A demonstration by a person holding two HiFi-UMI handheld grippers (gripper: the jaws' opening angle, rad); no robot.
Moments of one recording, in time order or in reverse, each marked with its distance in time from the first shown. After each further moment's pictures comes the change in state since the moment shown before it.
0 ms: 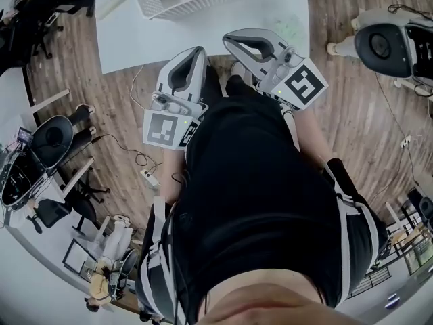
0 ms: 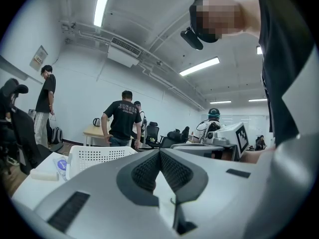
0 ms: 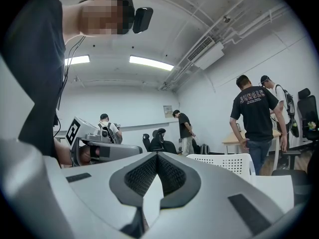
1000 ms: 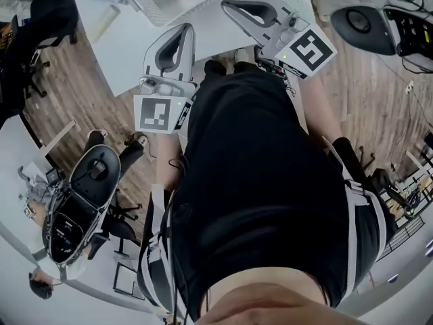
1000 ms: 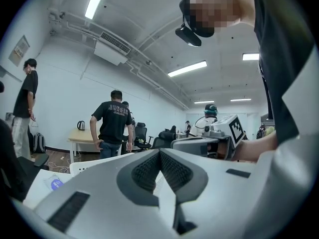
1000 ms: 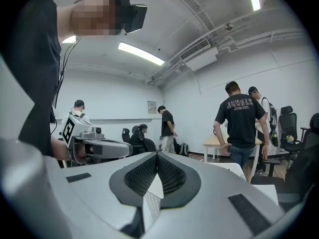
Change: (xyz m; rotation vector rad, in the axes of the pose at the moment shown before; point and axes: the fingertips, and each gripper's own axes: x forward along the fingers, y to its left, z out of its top) left arm 0.016 0.126 0.023 0.071 0.011 -0.190; right arm 0.101 -0.057 0.002 -0.089 0.082 -0.212
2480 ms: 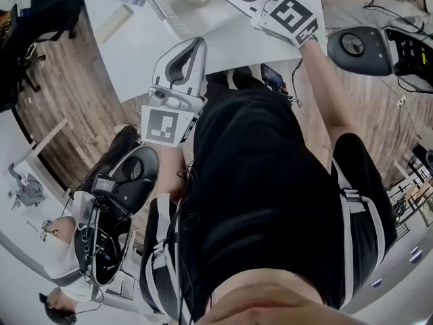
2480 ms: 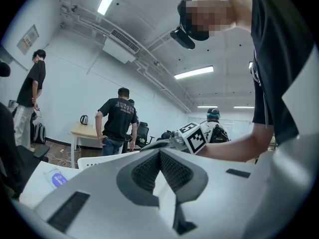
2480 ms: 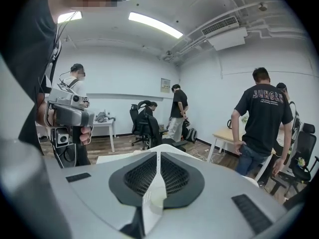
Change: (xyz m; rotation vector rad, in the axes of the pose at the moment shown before) left arm 0.002 0.057 -0.002 -0.087 -0.024 -0.008; right arm 0.128 -0.073 -0.042 -0.171 0.256 0.116
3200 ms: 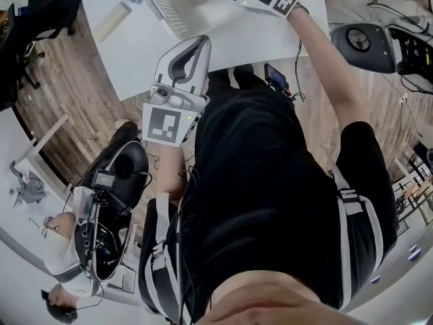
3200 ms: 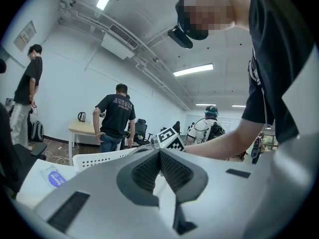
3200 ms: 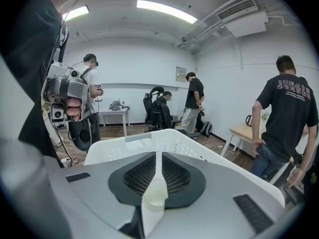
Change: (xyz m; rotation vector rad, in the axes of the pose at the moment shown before) left arm 0.009 -0.003 -0.011 -0.005 0.048 -0.018; right arm 0.055 -0.015 -0.051 -0.106 0.120 0.154
